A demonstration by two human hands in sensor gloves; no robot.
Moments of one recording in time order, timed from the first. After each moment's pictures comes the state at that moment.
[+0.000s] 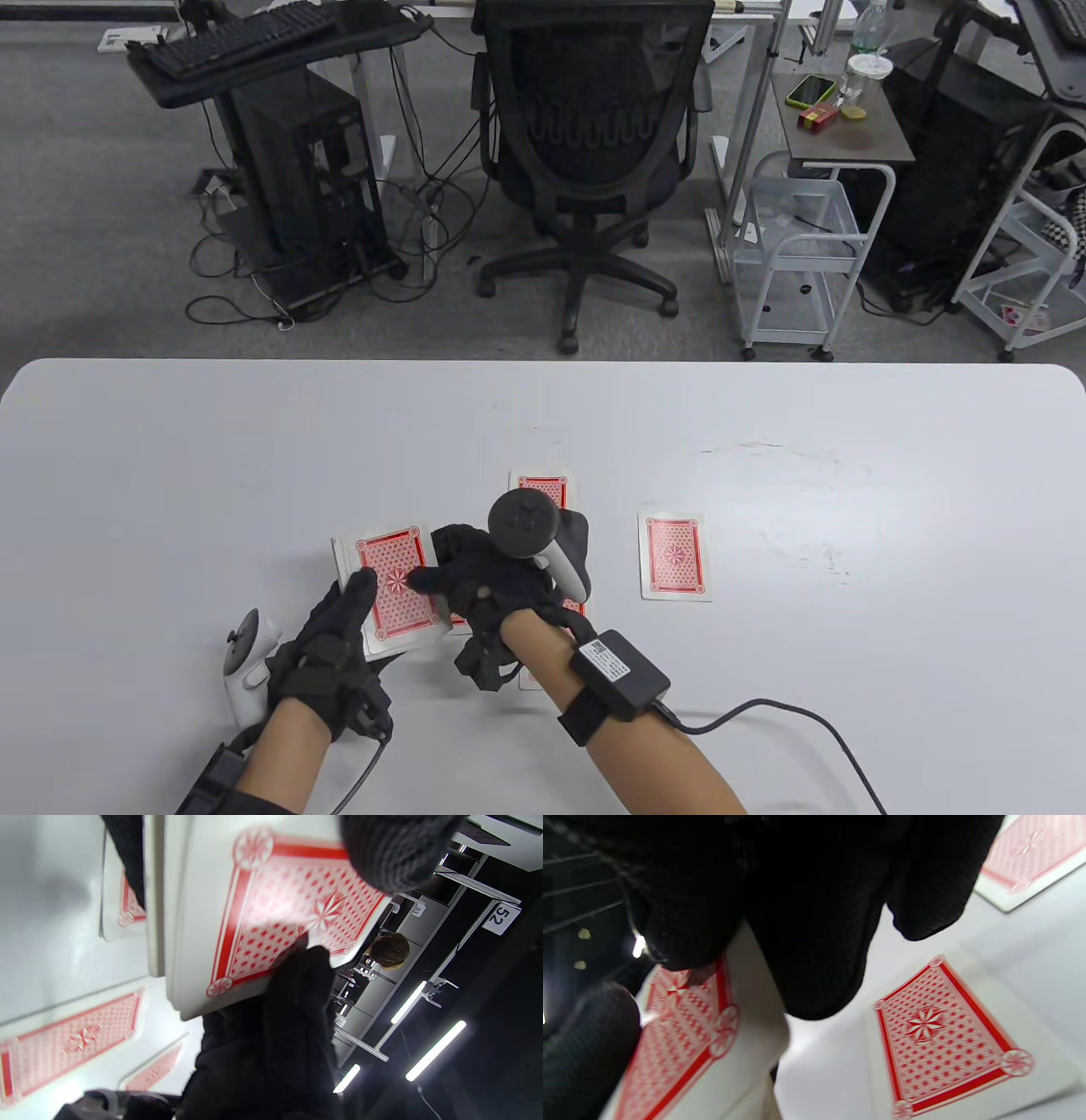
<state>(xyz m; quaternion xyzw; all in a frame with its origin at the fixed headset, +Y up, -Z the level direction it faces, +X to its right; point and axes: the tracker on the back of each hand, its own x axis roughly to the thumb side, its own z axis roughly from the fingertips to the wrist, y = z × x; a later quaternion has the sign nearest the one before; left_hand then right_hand) -0.269 -0.799 -0.328 -0.15 0.08 0.84 0.51 -0.030 -0.711 -0.411 0.14 0.13 0.86 0.47</state>
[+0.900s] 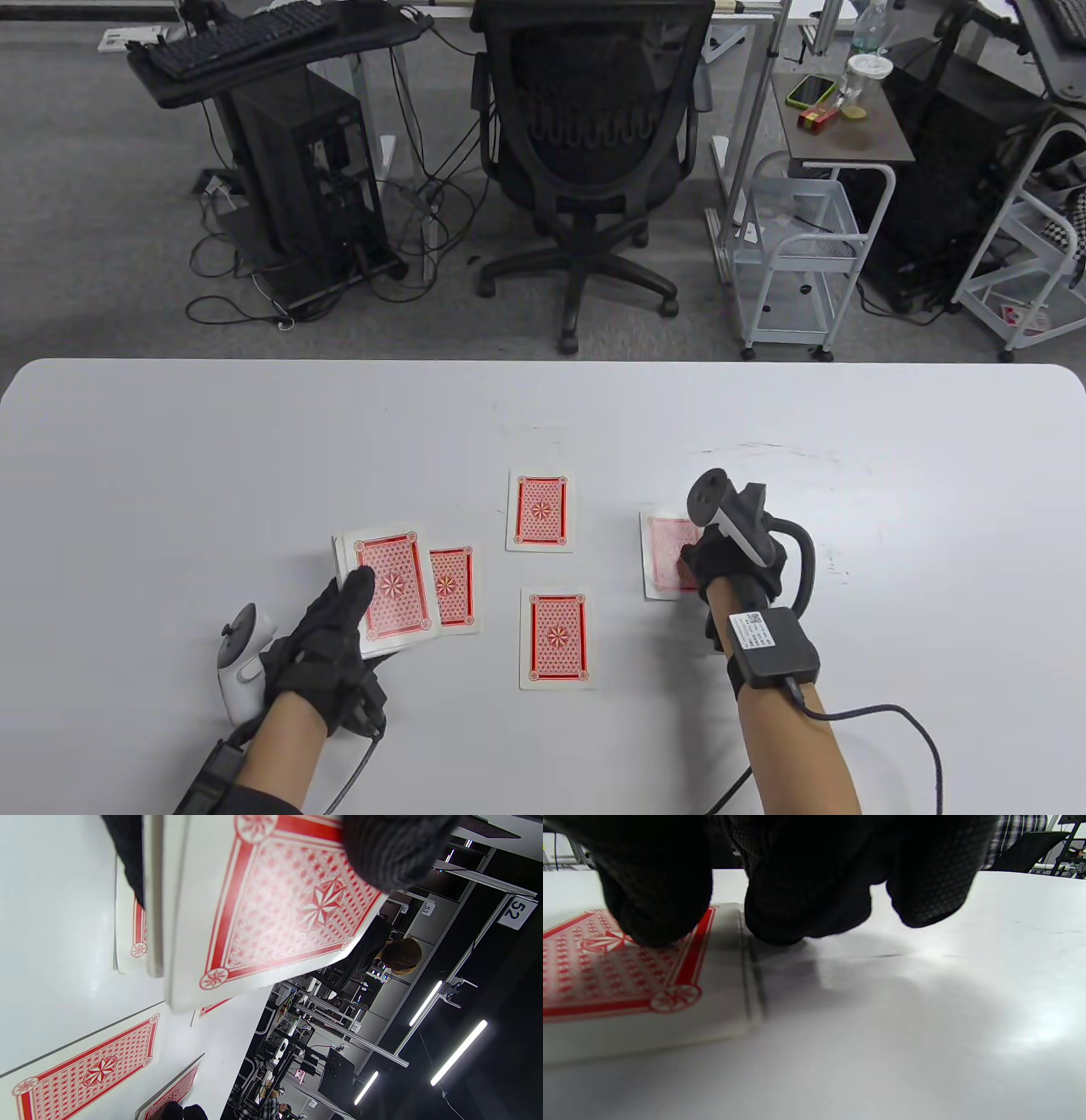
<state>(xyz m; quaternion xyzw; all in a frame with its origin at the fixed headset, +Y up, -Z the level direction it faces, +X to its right) -0.276 -0.801 -0.330 -0.15 0.11 0.82 0.55 0.202 -0.755 -0.459 -0.15 0.11 0.98 0.03</state>
